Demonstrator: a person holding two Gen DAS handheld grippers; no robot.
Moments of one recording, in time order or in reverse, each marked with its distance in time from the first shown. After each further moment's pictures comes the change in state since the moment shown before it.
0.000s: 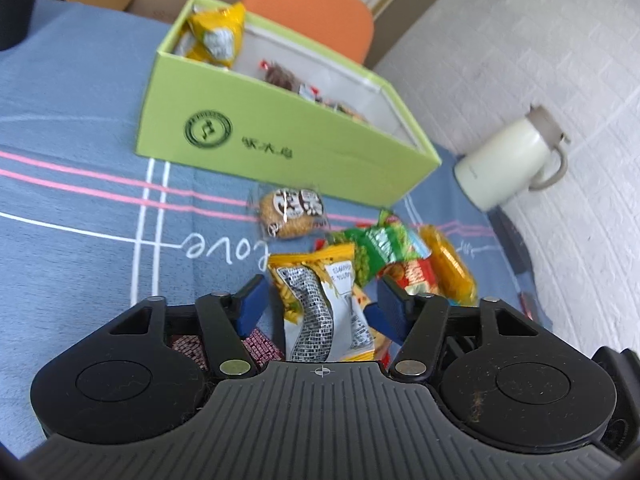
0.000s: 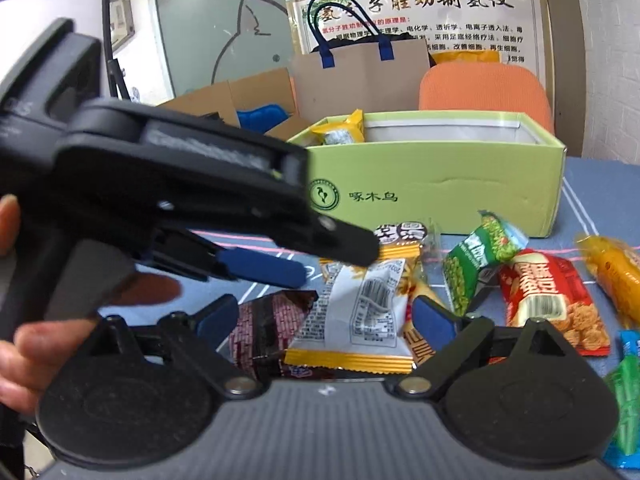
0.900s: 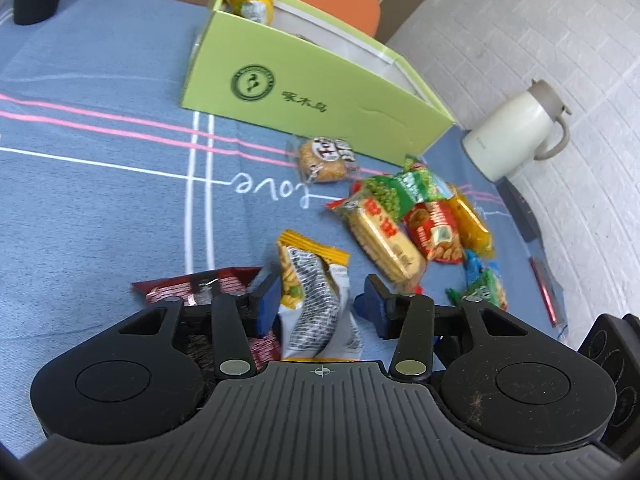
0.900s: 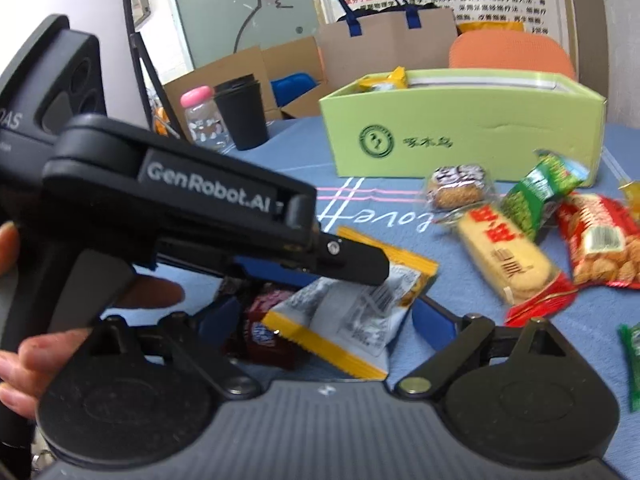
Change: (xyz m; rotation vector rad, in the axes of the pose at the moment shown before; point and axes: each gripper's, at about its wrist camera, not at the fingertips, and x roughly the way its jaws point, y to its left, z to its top) left arm -0.023 0.025 -0.041 0.017 0.030 0.003; right arm -0.006 0.037 -0.029 -0.010 0.073 0.040
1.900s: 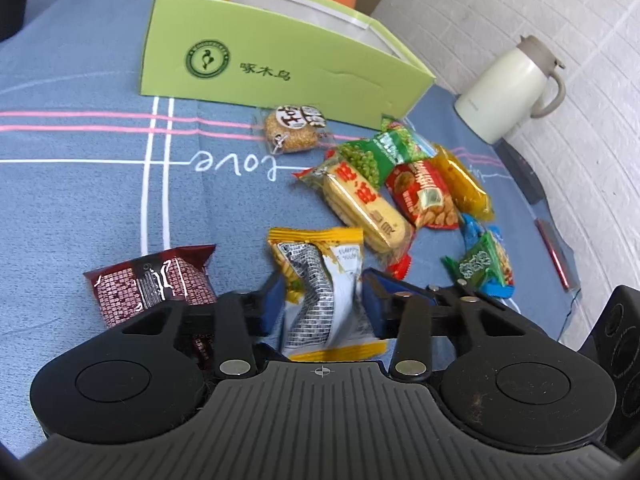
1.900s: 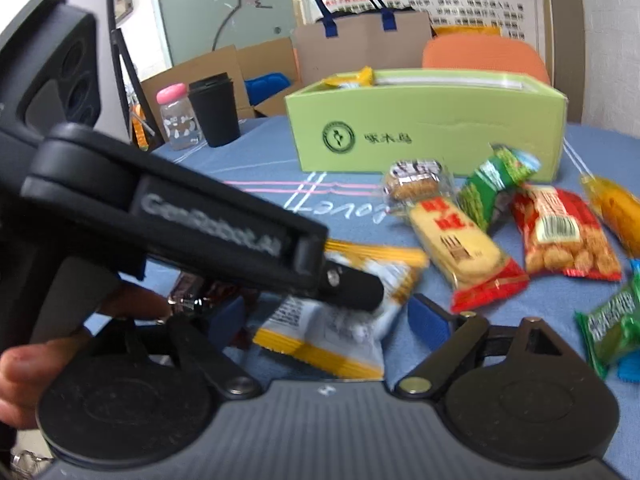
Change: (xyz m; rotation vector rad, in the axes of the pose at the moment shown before) left arm 0.018 -0.024 -0.012 0.099 0.048 0.040; right arm -0.006 -0.011 -0.006 -0.006 -0.021 -0.050
